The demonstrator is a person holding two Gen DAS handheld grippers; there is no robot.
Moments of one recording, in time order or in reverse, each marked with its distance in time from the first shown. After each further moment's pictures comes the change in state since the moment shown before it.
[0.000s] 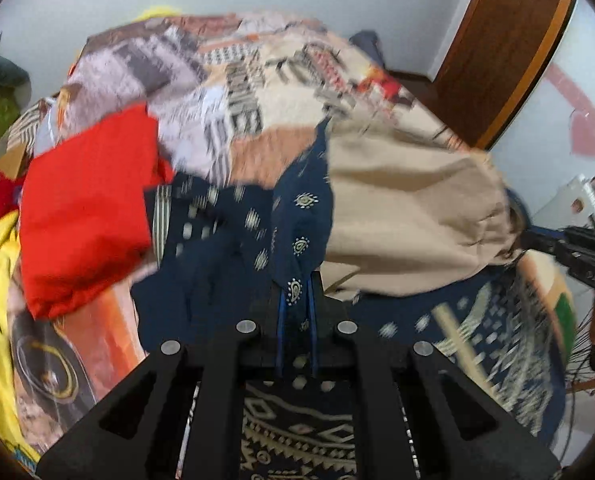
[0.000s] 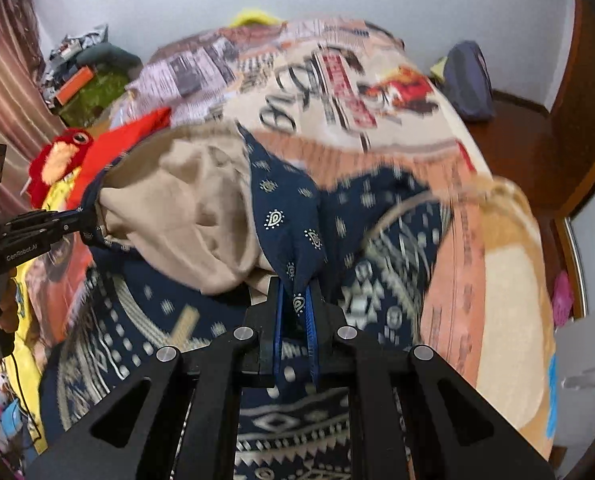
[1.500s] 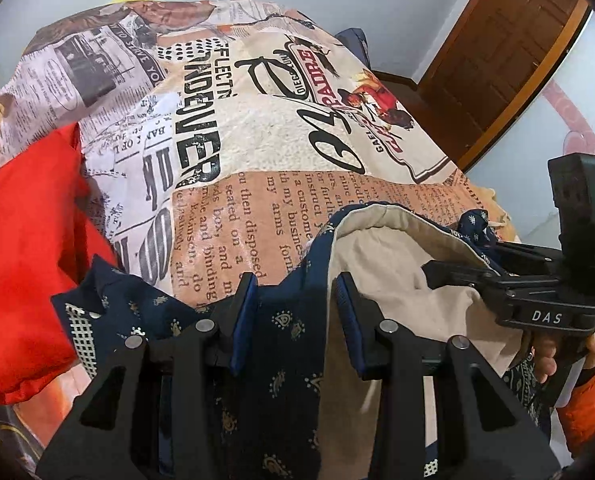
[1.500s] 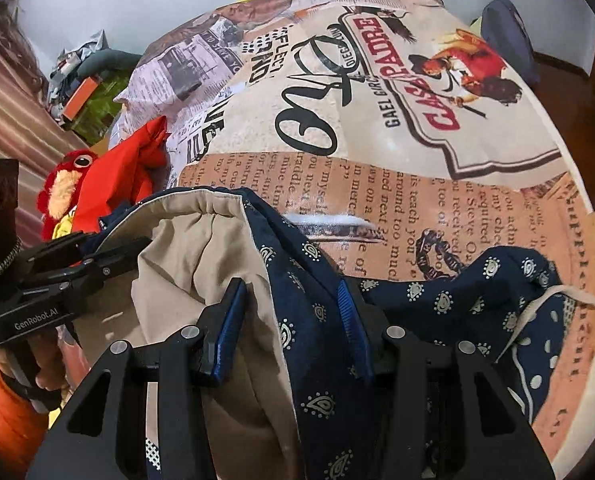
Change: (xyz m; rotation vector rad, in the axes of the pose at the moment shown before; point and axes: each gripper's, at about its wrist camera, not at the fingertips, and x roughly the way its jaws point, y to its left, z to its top) left arm 0.078 0.004 0.087 -0.015 0.001 -0.136; right arm 0.097 -0.007 0.074 0.073 0.072 0.186
